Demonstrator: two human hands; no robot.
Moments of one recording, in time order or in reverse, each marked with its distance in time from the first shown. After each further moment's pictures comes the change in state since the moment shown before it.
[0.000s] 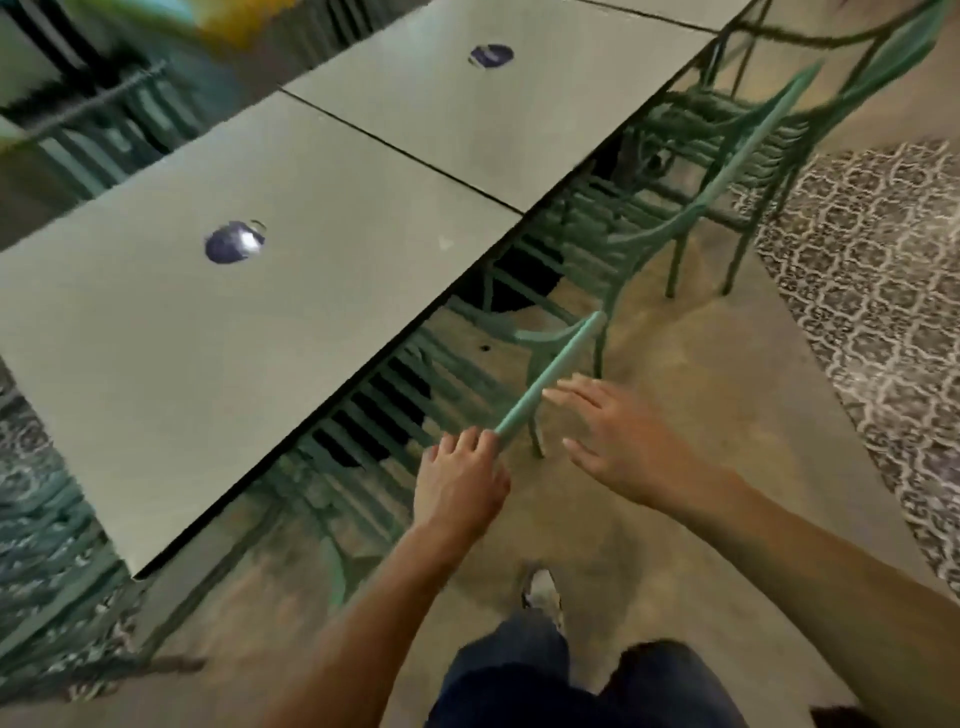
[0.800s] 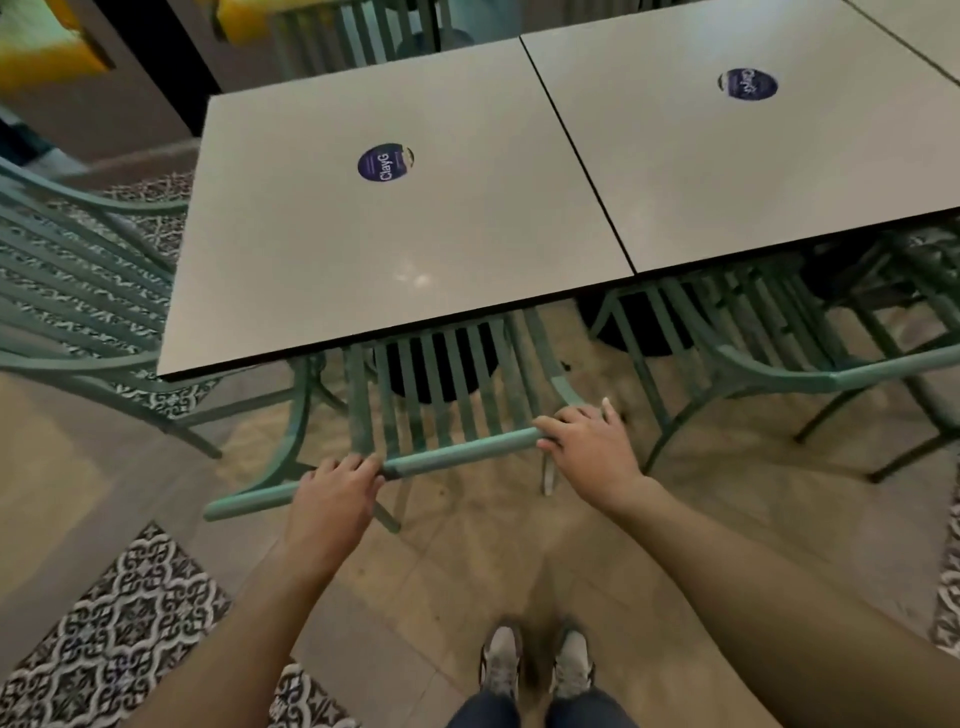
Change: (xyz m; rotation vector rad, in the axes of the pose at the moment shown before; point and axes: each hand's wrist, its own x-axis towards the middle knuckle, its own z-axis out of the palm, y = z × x) left_hand -0.016 0.032 0.026 0.073 0.079 -0.719; right_hand 0.144 0.130 0.012 -0.139 -0.325 -0.417
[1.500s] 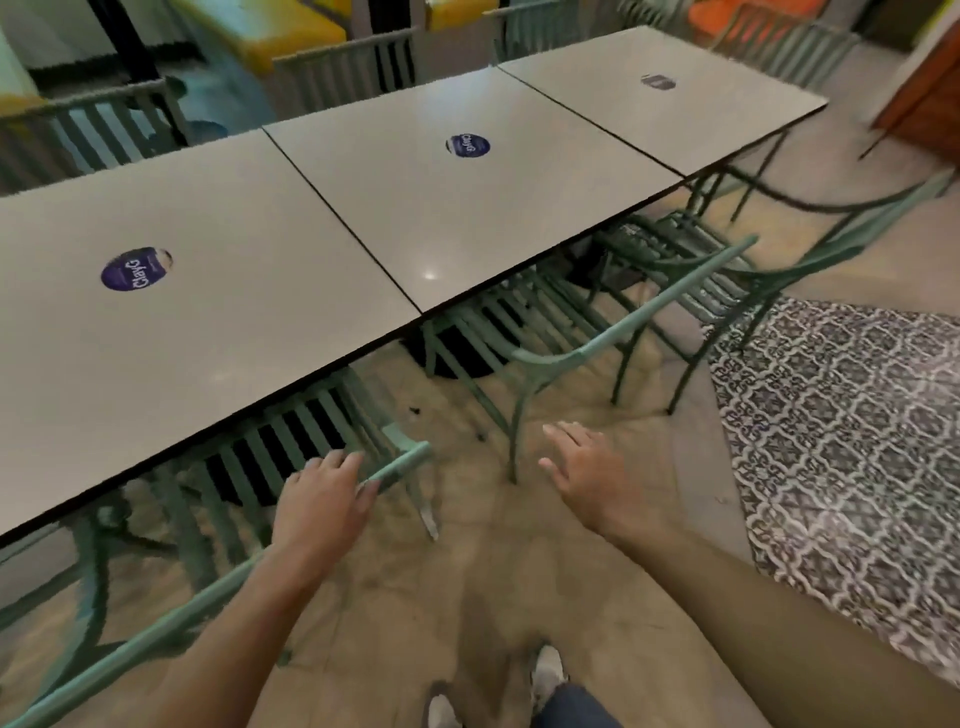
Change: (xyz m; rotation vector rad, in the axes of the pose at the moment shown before) left_hand 0.068 0.164 -0.052 -0.128 0.006 0.353; right_hand -0.141 0.116 -0.044 0.102 0.197 0.485
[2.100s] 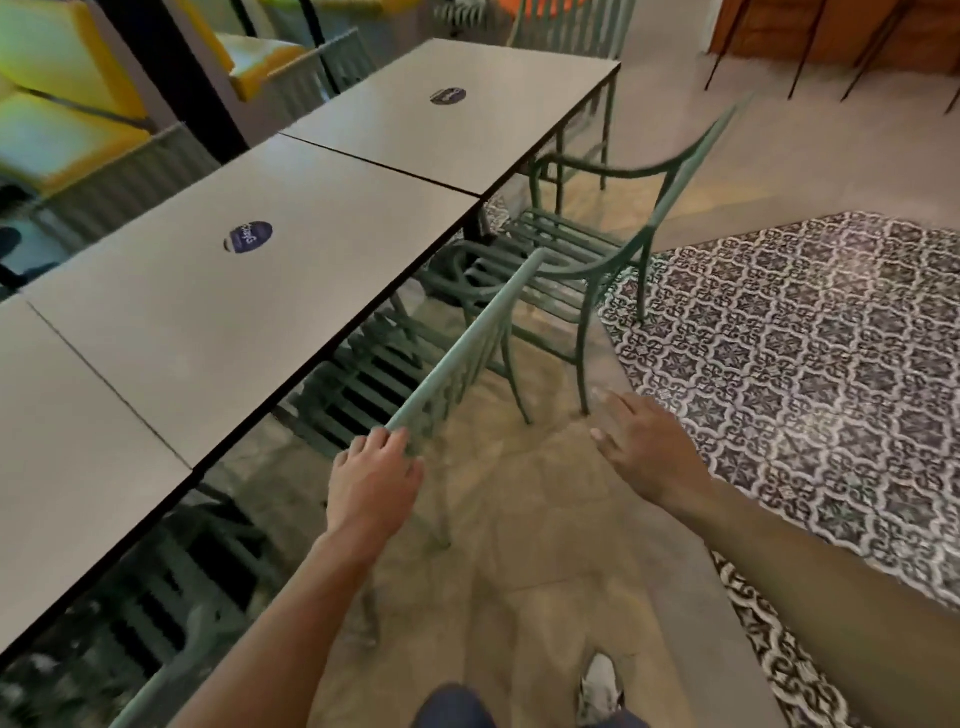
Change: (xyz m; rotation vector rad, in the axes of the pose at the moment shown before) left_hand 0.179 0.378 0.009 0.065 0.043 0.289; right_hand 0.007 0.363 -0.123 0.069 0.228 0.263
